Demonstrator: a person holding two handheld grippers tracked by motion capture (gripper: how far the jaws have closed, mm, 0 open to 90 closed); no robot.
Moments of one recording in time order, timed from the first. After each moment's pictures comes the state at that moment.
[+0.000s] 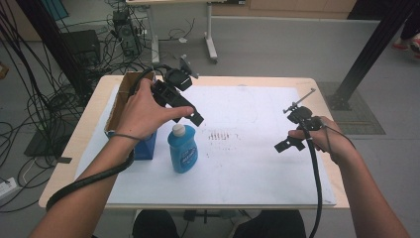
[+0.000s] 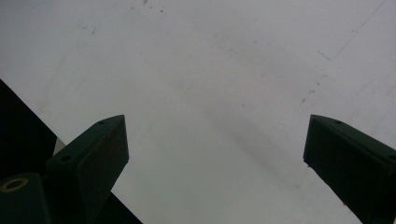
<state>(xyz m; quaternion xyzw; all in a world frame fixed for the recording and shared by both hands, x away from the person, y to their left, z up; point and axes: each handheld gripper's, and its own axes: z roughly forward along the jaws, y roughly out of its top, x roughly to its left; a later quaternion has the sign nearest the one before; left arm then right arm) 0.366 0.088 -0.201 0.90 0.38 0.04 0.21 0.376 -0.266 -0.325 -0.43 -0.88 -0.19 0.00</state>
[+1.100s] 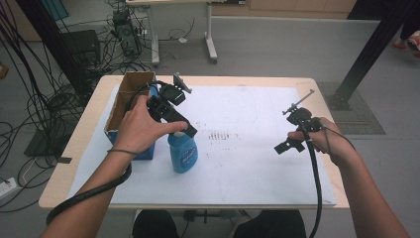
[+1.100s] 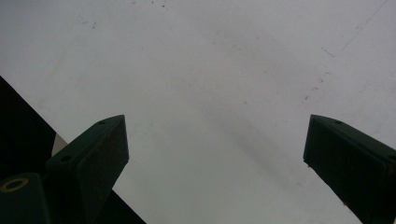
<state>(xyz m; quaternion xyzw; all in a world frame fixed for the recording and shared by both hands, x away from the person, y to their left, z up) 0.360 0.104 -0.236 0.90 0.39 0.03 0.20 0.373 -0.265 -0.325 -0.43 -0.89 -0.19 0.00</state>
